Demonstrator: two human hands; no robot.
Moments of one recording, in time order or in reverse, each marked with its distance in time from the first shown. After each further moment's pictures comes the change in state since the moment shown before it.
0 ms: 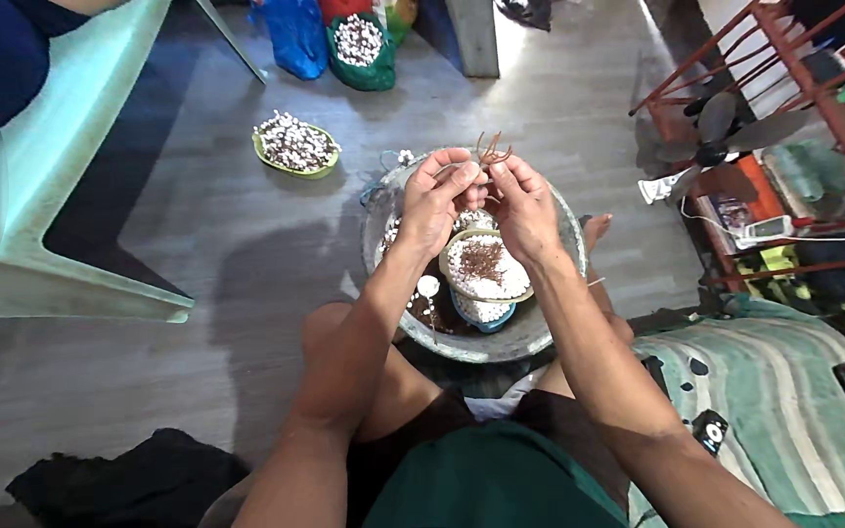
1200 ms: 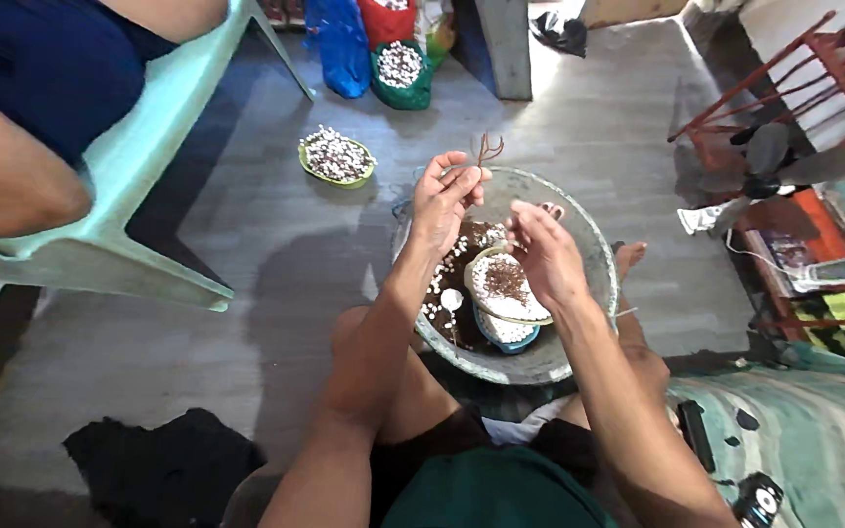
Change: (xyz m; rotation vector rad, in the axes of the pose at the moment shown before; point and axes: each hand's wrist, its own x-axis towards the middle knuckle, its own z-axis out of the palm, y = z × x) left_hand 0.011 0.020 -0.026 0.037 0.053 0.140; right_hand -0.038 0.006 -0.002 -0.062 0.060 0.243
